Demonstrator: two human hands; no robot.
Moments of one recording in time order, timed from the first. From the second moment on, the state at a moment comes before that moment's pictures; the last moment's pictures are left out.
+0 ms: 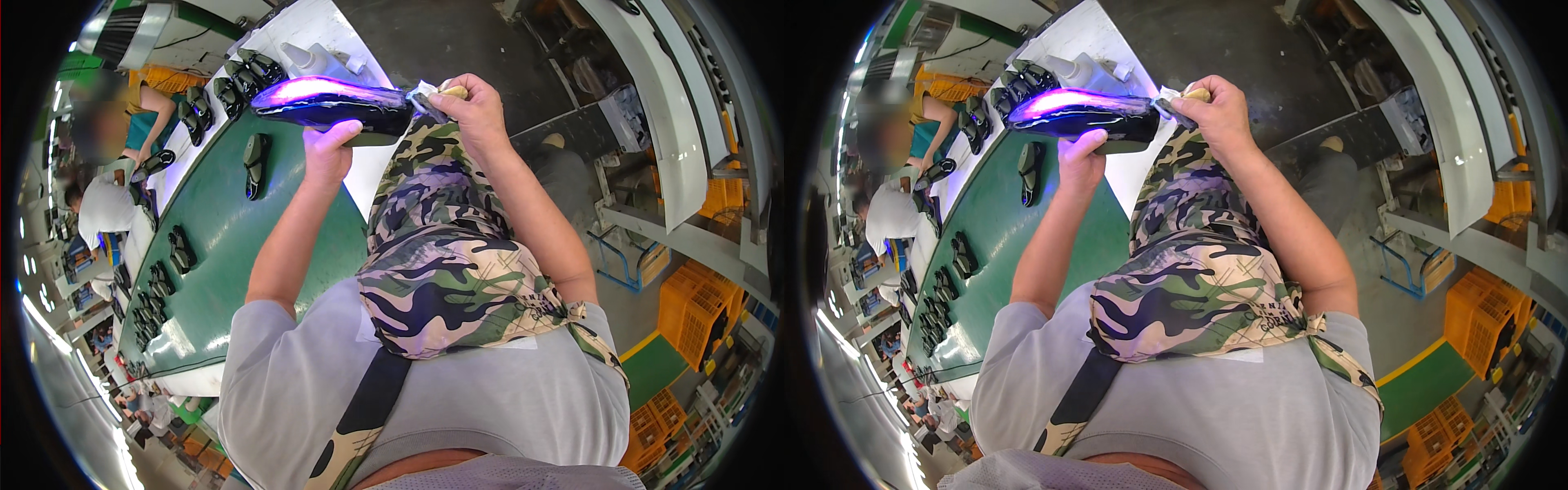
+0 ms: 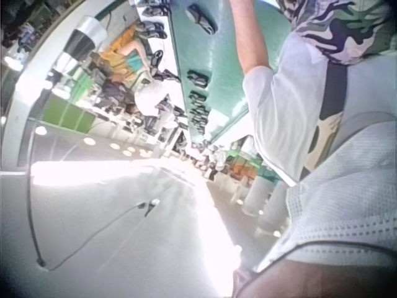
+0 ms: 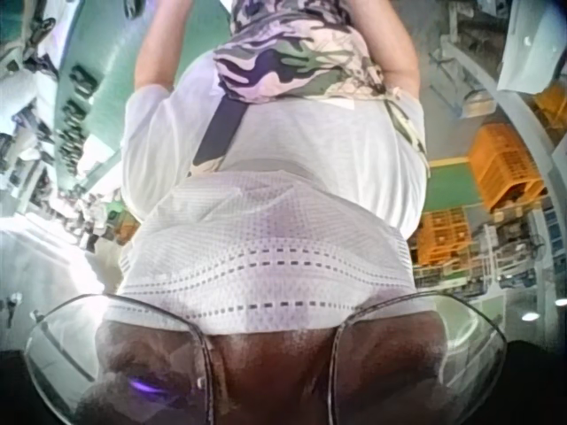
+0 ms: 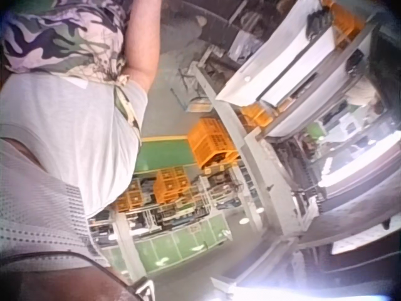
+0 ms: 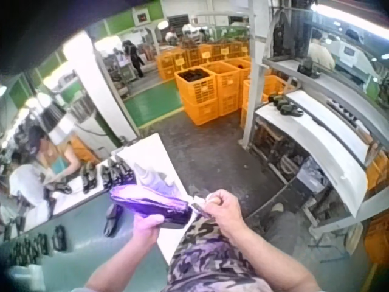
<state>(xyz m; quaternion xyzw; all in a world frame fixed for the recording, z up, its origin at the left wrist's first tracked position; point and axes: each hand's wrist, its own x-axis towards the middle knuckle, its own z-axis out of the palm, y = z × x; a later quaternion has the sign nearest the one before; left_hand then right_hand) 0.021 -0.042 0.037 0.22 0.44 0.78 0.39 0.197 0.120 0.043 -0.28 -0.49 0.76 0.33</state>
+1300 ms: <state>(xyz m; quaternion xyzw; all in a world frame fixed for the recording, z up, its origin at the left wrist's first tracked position) 0.278 0.474 0.434 0.66 0.63 0.39 0.15 0.356 0.227 -0.152 -0.44 -0.12 0.74 0.49</state>
